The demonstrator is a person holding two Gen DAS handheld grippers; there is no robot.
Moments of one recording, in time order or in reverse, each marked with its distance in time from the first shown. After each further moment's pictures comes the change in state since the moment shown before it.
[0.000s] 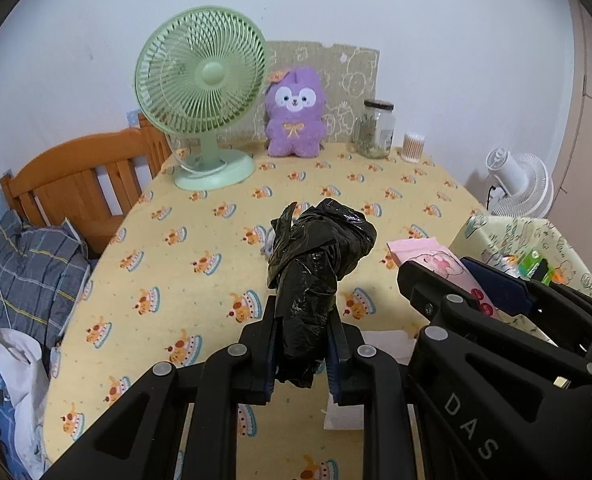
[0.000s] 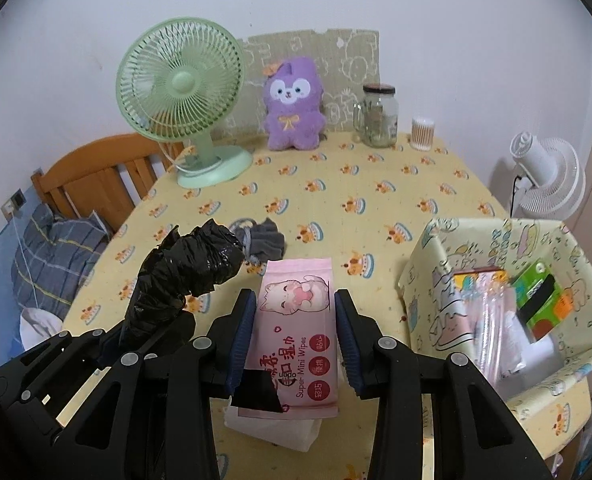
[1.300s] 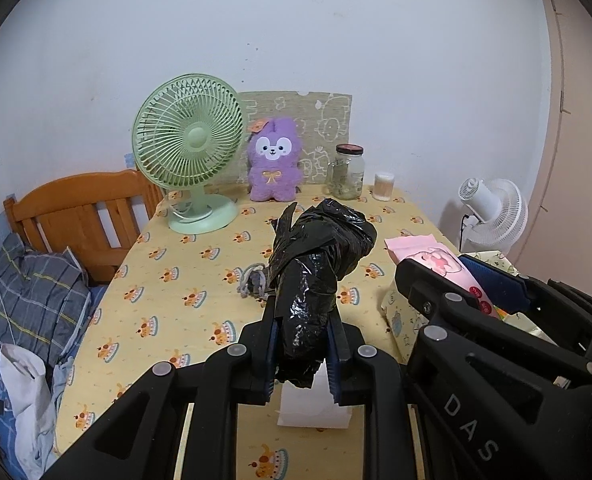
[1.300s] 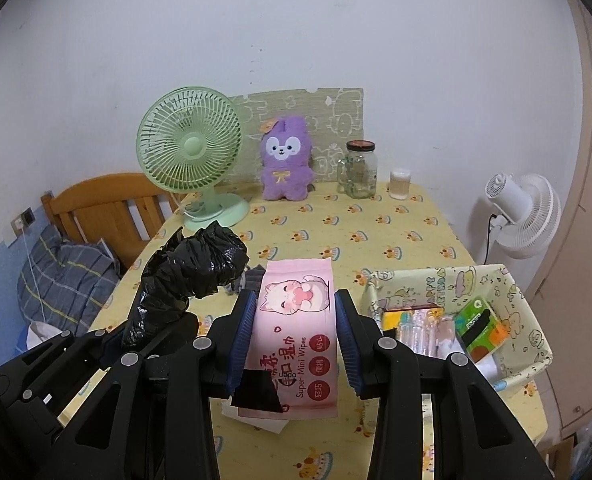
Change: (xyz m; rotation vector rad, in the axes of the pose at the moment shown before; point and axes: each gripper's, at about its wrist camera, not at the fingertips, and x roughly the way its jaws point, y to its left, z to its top) left arm -0.061 -0.040 0.013 0.014 -0.110 -0.026; right arm -0.084 -0.023 0.014 -0.016 -0.125 -0.016
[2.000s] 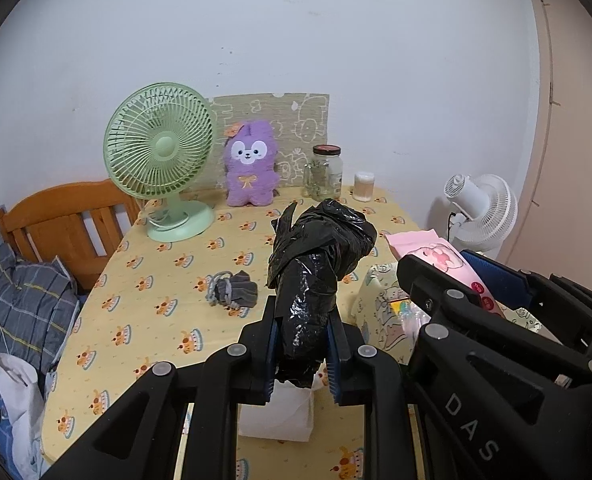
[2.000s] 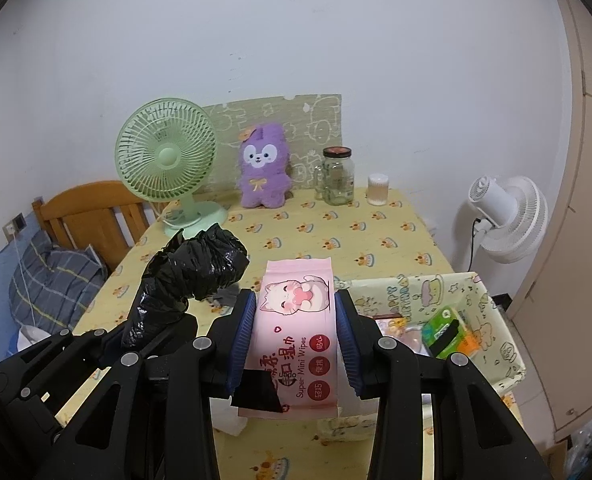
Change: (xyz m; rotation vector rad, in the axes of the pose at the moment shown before) left arm 0.009 -0.040 0.007 0.029 -0.005 -0.024; right arm -0.003 -0.041 0.005 0.007 -0.022 -0.033
